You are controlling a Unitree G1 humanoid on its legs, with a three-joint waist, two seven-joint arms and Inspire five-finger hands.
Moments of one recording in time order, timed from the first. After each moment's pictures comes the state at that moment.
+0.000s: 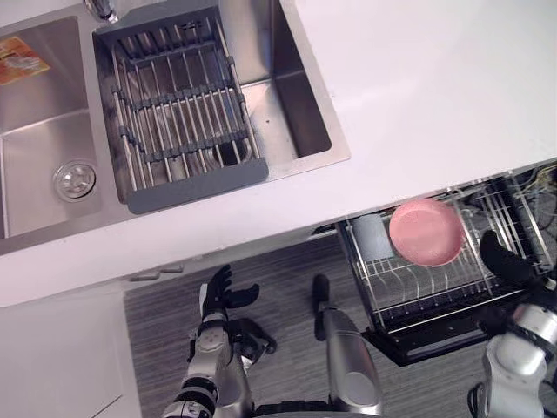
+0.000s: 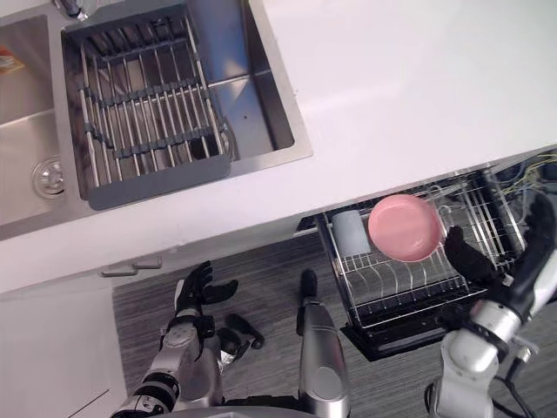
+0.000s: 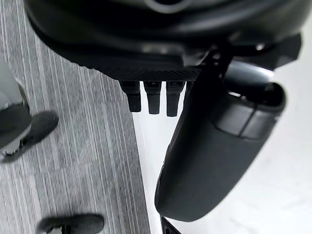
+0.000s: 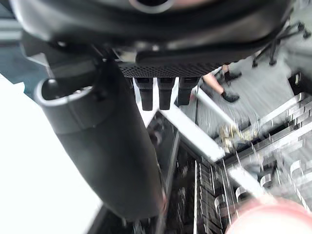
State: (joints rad) left arm -0.11 -0.01 0.09 0.77 -0.05 -0.12 0.21; right arm 0.29 -0.09 -0.53 -0.32 -0.14 -0.03 -0.38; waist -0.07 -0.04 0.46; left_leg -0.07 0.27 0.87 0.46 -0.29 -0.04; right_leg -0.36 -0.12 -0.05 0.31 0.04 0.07
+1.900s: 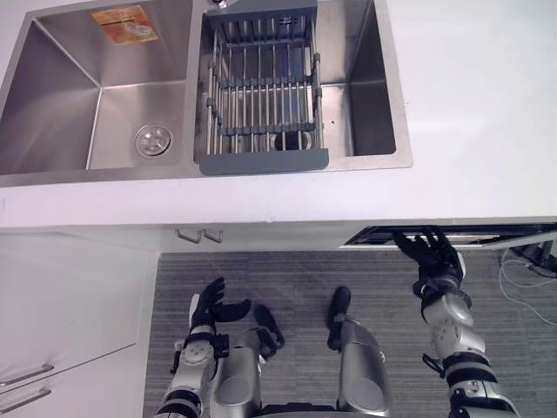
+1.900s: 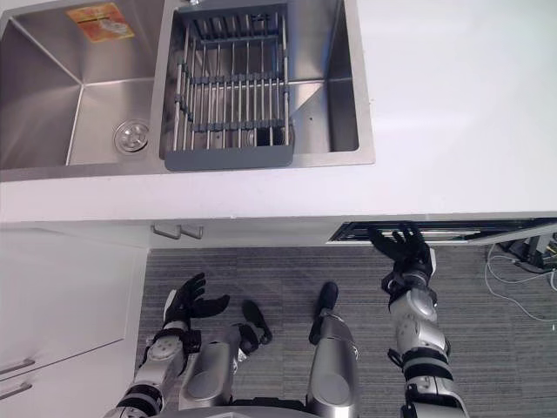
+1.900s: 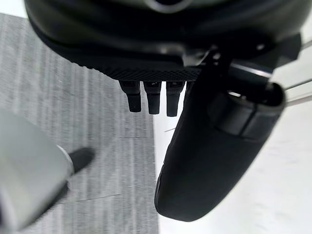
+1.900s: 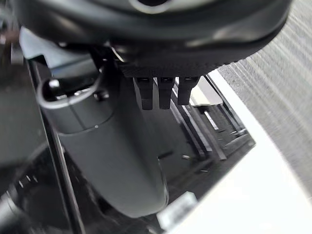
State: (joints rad) left arm -0.05 0.10 0.04 0.82 -0.03 -0.14 0.15; right arm -0.13 -0.32 -0.17 0.55 0.57 -0.06 -0.10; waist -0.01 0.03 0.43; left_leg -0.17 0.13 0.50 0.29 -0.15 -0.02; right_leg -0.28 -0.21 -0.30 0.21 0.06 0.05
